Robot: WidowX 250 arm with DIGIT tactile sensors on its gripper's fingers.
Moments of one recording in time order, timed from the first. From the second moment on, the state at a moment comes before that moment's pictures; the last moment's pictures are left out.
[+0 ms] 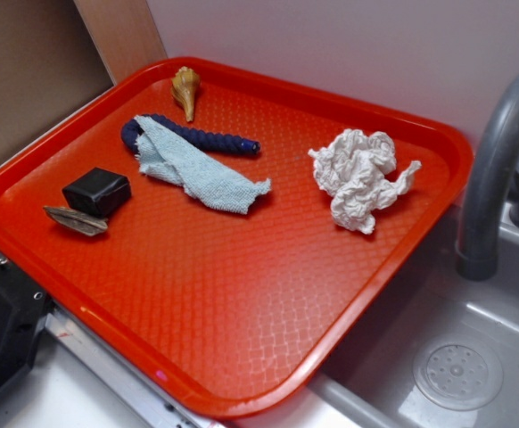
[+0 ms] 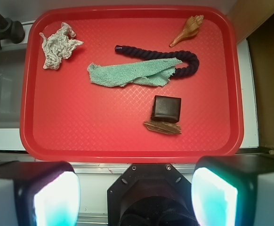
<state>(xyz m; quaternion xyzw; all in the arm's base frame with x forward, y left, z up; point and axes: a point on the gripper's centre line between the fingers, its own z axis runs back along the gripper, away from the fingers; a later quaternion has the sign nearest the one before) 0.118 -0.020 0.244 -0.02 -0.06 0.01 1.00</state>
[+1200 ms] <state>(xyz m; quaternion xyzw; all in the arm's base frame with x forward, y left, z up) 0.254 0.076 0.136 0.02 -0.21 0.26 0.94</state>
